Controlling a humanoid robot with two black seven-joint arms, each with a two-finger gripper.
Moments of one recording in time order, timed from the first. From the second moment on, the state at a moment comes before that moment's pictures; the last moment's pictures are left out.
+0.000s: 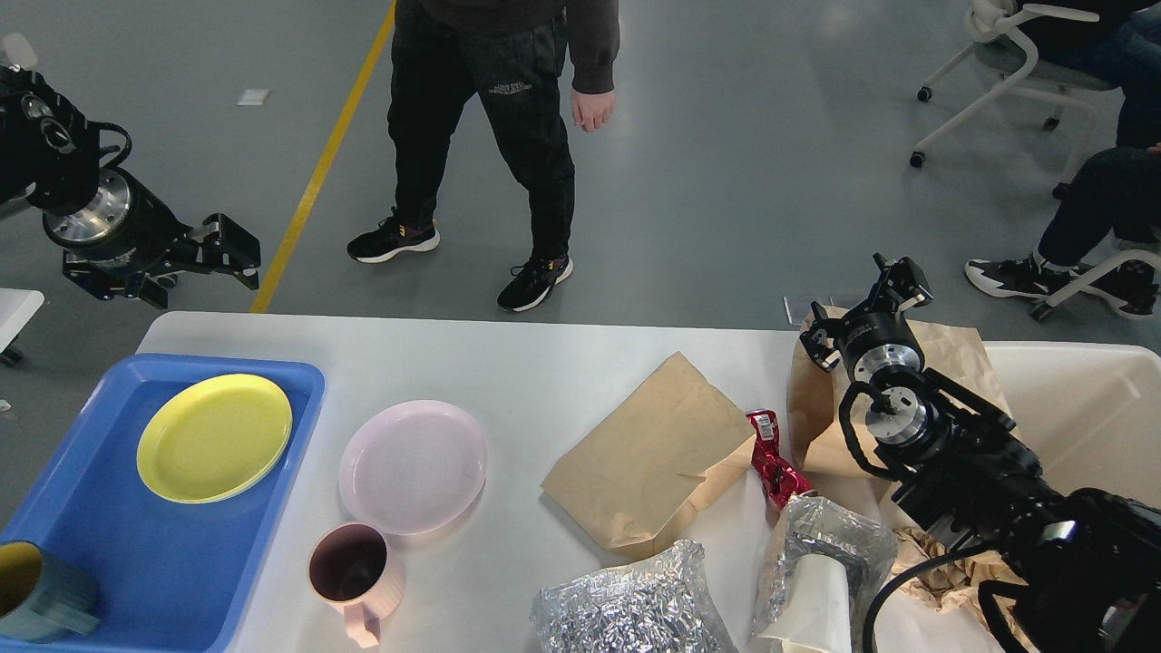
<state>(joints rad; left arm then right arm) -1.54 0.60 0.53 -0.64 0.57 -0.96 0.16 0.81 -0.07 0.54 0.23 0.30 0.14 0.34</state>
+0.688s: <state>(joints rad) -1.60 0.77 0.73 -1.23 0.55 -0.96 0.21 0.81 -0.07 0.54 0.23 0.30 0.14 0.34</state>
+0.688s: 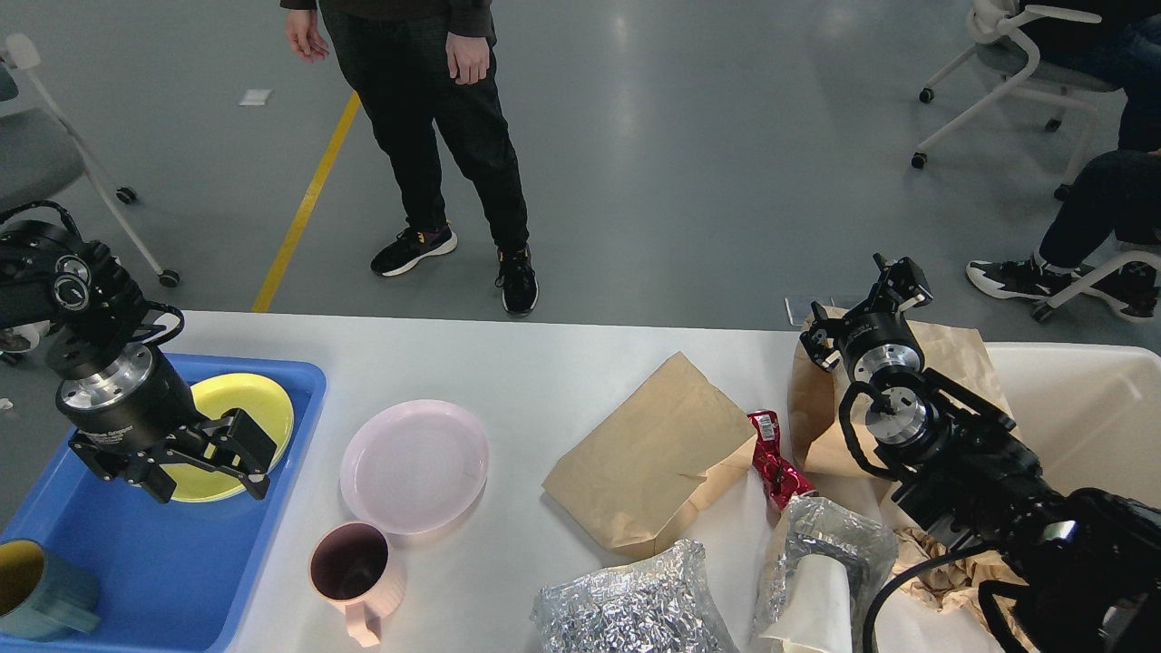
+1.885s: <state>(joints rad) -1.52 0.71 0.73 -1.37 0.51 -0.71 0.31 0.81 -0.07 0.54 0.23 0.30 0.14 0.34</state>
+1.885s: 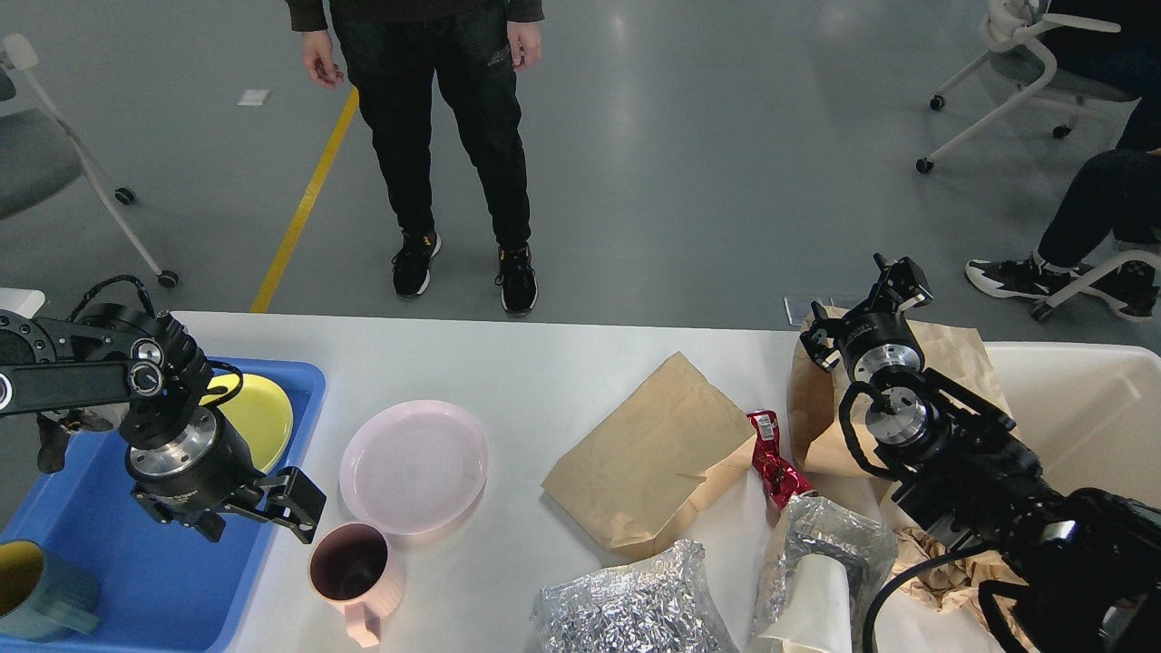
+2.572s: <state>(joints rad) -1.49 0.70 0.71 -1.38 0.51 -0.71 0.37 0.81 -0.07 0.54 0.23 0.30 0.14 0.34</state>
